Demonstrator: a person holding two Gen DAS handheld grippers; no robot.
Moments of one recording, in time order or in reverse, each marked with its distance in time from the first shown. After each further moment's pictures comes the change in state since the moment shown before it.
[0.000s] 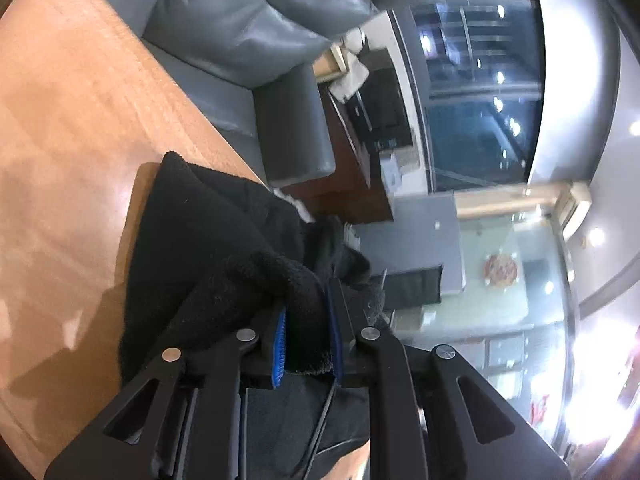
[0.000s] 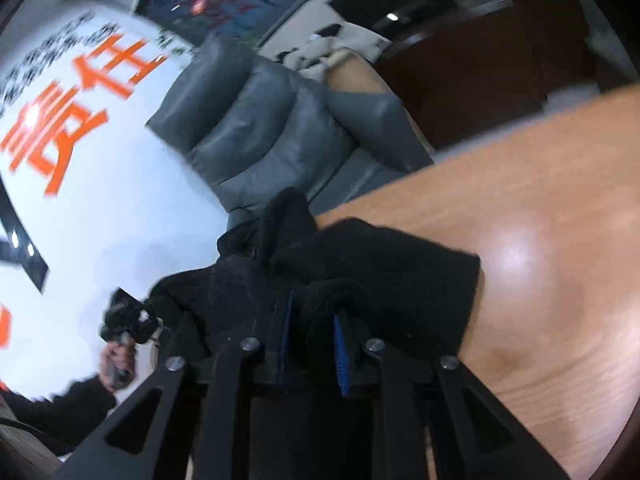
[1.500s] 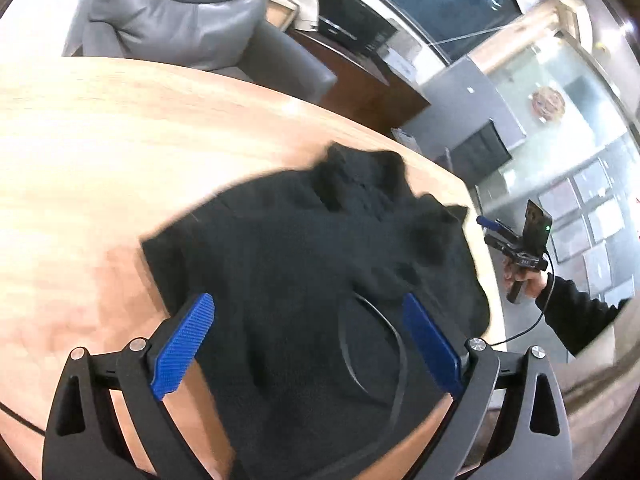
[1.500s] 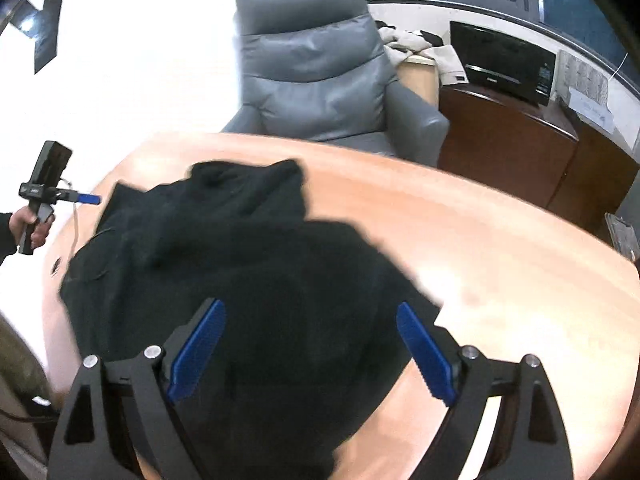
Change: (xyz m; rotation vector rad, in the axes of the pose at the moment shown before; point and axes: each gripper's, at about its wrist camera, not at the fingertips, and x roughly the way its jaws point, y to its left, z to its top) left arm -0.061 -0.022 -0.141 0.465 0.159 0.348; right arm -0.035 0.056 -0.087 -0.608 0.216 -0.278
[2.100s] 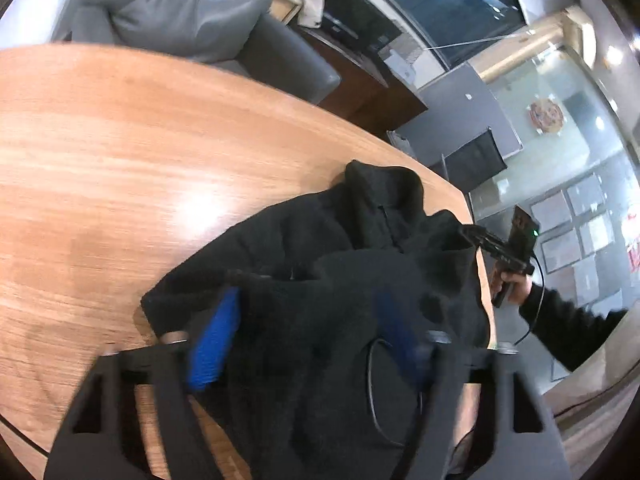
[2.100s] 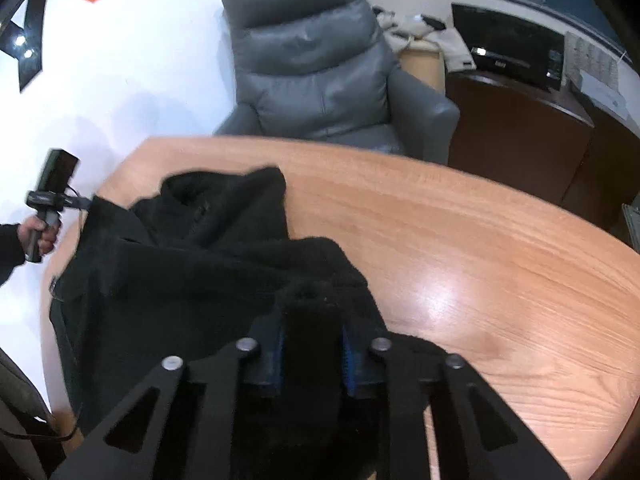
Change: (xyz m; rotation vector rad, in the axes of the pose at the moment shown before) left arm 0.031 0.027 0.019 -0.052 0.031 -0.087; right arm 0.040 -0.016 0.008 0.034 -0.012 0.056
